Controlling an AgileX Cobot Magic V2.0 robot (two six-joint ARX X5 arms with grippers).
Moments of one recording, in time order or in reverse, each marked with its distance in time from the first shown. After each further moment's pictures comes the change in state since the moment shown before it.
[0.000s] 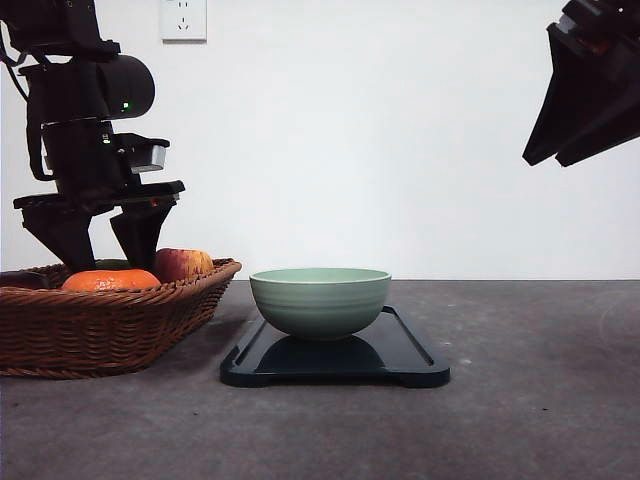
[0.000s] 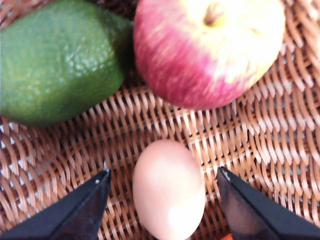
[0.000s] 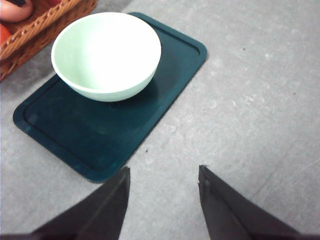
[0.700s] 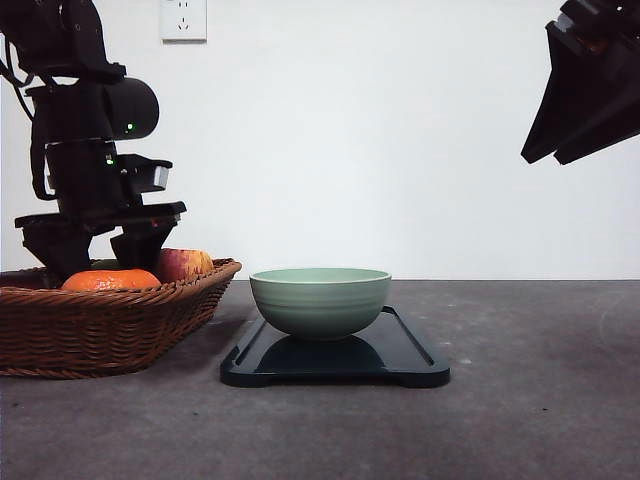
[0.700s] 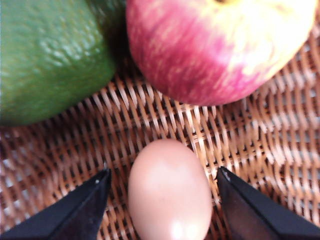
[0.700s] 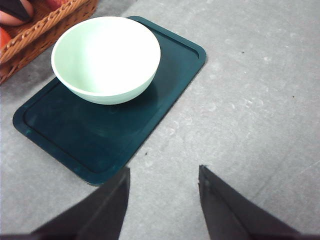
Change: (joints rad) left_arx -0.002 0.057 0.000 -0.003 0.000 0.000; right_arx 0.000 0.000 0.000 0.007 0.000 0.000
